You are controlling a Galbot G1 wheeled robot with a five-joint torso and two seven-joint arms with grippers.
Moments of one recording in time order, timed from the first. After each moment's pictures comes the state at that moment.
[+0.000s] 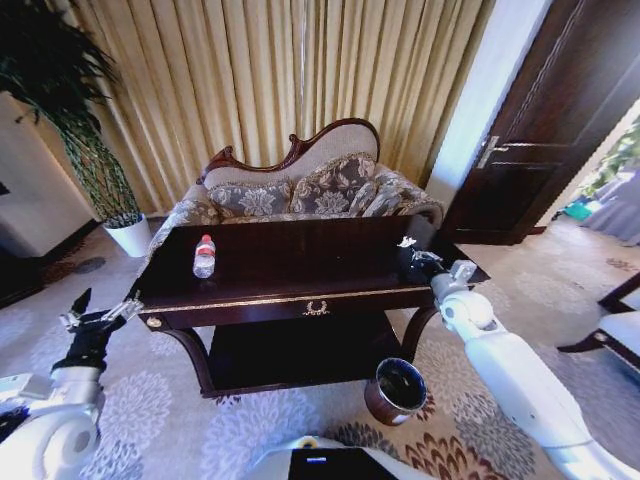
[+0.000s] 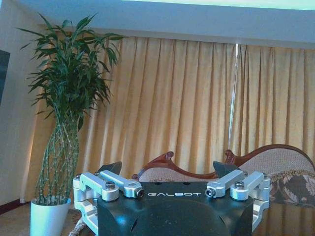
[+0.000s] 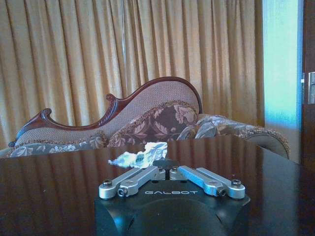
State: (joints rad) left arm 1.76 -1.23 -1.12 -2.27 -0.72 0.01 0.02; right arm -0.97 0.86 0.40 1.71 0.82 -0.19 0.18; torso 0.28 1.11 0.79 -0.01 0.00
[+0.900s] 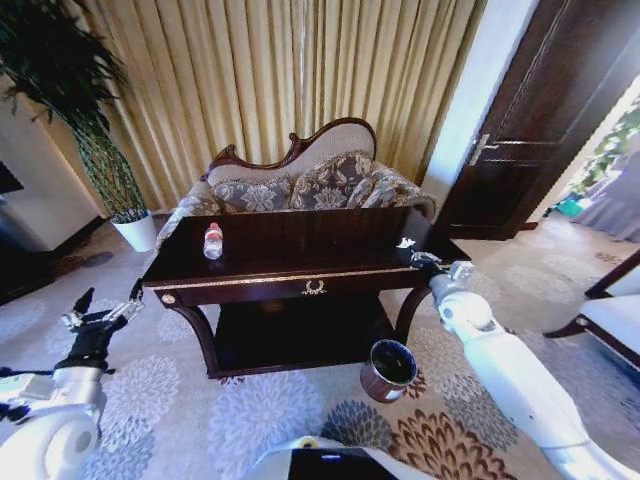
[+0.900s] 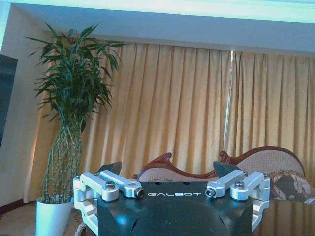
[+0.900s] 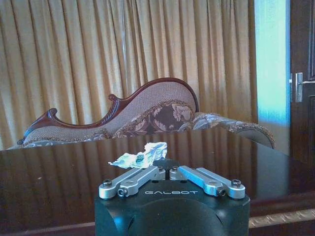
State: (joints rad) left arm 1.76 -1.23 -1.12 -2.28 -0.71 0.01 0.02; right arm -0.97 0.86 0.40 1.71 0.82 -0.19 0.19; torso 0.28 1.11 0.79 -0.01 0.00
